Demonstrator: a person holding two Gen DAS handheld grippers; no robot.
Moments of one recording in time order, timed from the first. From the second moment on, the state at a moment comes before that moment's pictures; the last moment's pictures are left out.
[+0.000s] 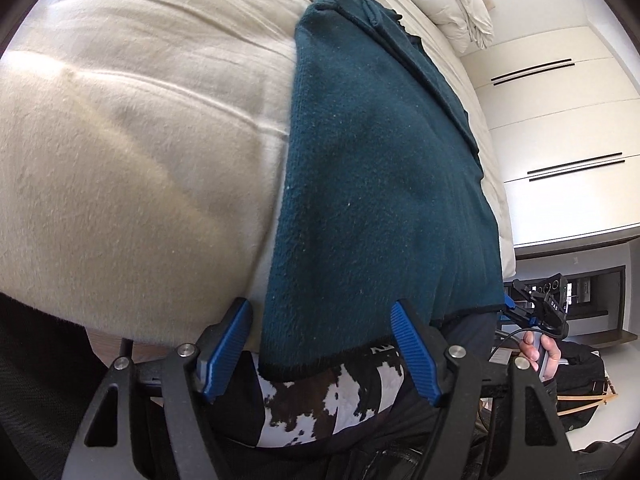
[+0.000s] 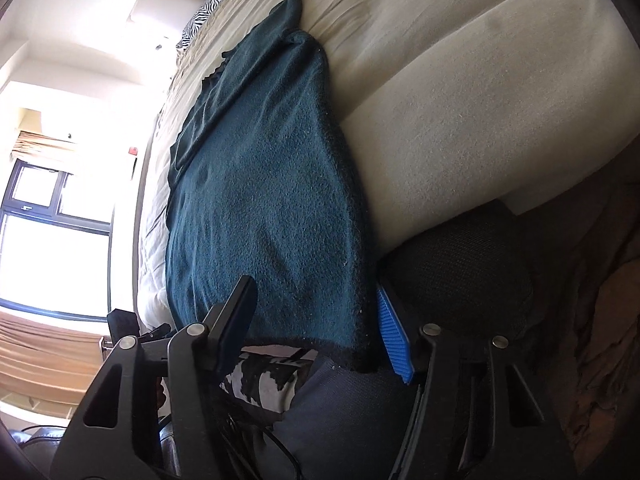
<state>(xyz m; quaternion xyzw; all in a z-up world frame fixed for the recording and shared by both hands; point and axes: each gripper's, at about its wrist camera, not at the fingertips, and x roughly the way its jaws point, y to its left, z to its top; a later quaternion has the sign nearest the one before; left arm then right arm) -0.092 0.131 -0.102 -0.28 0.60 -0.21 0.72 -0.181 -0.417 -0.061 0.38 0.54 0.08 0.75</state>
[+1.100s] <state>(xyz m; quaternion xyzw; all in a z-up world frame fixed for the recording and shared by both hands) -0.098 0.137 -0.116 -0.27 0.63 -0.21 0.70 -0.184 -0.411 -0.064 0.35 0.57 0.08 0.74</state>
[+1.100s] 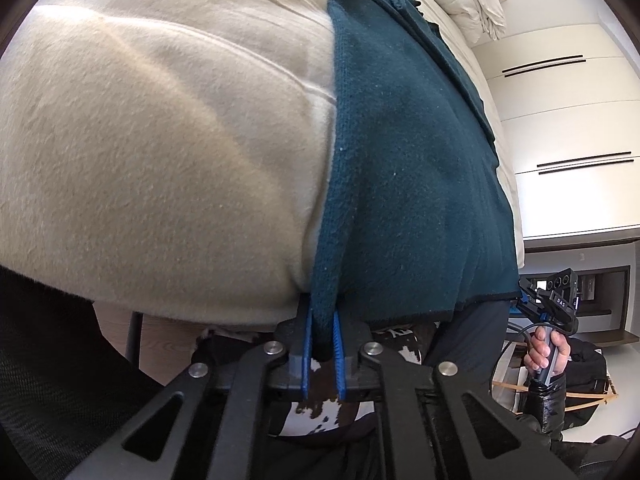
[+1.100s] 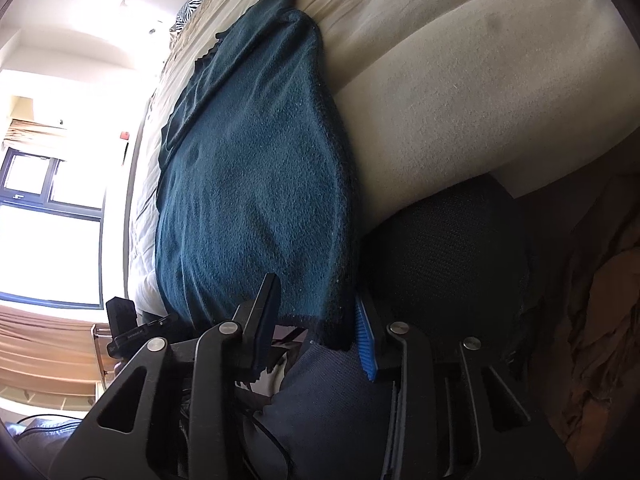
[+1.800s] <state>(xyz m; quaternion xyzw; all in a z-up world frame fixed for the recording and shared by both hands) -0.086 0.143 -0.071 -0.35 0.54 -0.28 0.71 -0.181 -0.407 -0.032 0.36 0.52 0.11 0.77</state>
